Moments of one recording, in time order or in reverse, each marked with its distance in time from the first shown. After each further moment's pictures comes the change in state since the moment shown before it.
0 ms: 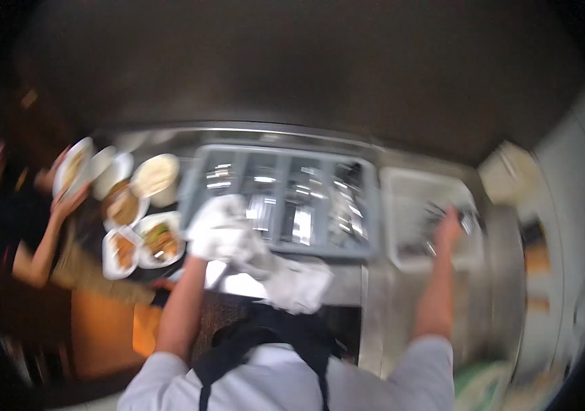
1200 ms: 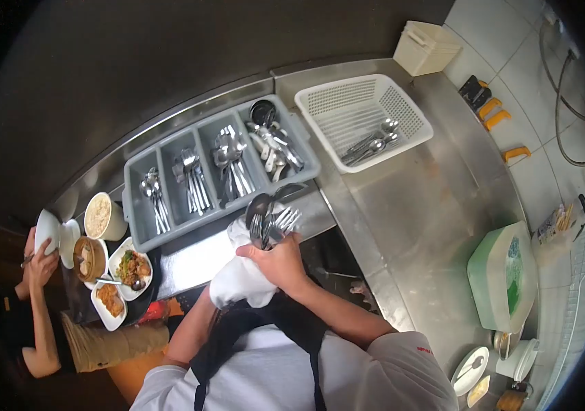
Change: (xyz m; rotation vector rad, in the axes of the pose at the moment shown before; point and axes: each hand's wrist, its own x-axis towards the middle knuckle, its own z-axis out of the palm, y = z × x) left_hand -0.116 0.001 0.137 -0.138 -0.734 -0.212; right_hand -0.429 -0.031 0.039 -0.015 -0.496 -0.344
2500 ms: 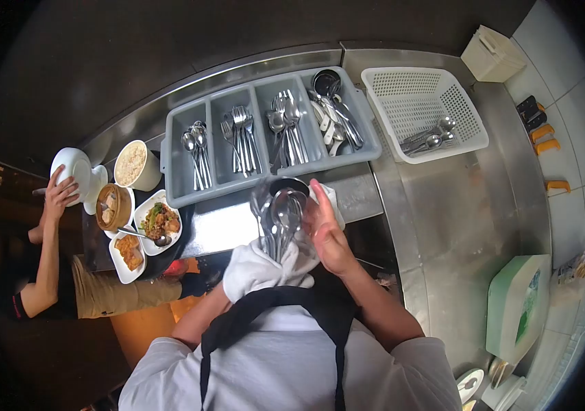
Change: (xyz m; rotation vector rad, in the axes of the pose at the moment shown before) left_hand -0.062 0.033 0.003 0.786 0.373 -0.049; right_hand -0.003 0.016 0.007 0.997 -0.436 0.052
